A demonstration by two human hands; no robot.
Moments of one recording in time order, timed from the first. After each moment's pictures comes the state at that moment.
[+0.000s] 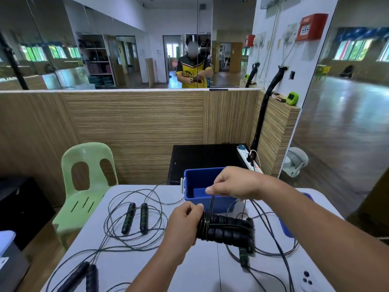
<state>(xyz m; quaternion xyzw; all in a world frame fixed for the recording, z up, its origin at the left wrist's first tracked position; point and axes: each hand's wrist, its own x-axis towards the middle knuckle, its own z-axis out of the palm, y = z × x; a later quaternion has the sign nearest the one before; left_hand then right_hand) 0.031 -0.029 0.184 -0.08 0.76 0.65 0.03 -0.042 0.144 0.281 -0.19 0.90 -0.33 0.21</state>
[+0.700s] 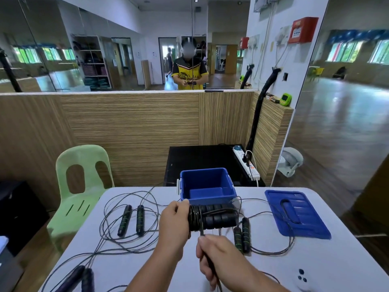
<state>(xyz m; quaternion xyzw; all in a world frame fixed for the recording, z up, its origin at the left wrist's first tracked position) 0.031 -0.023 0.188 -0.16 0.71 0.68 -0.03 0.079 0.115 0.178 -0.06 0.75 -0.61 0.24</state>
